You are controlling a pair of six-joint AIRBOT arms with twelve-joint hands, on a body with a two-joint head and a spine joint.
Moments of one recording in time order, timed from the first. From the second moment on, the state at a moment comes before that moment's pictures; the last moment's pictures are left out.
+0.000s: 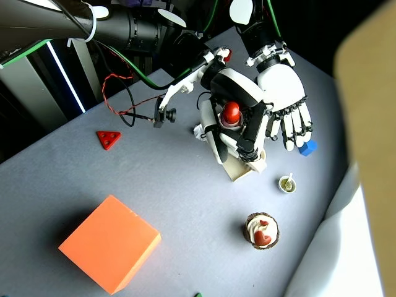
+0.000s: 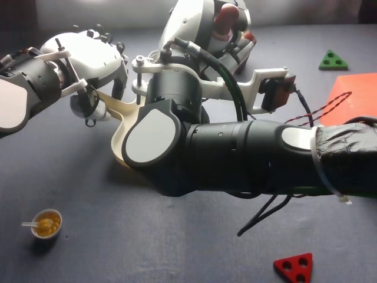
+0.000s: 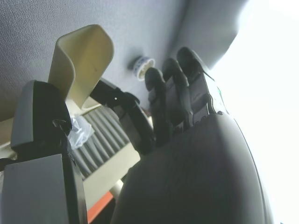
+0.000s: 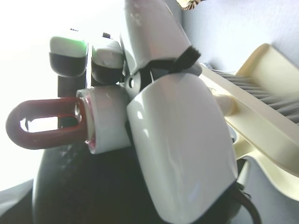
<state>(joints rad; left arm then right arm) 0.41 -1.21 1.38 2.33 0.31 -1.29 -0.23 -1.93 1.50 -1.82 -1.38 -0.19</state>
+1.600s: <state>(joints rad) 0.40 -1.21 1.37 2.33 0.31 -1.29 -0.16 -1.84 1.32 -1.53 -1.54 -0.59</state>
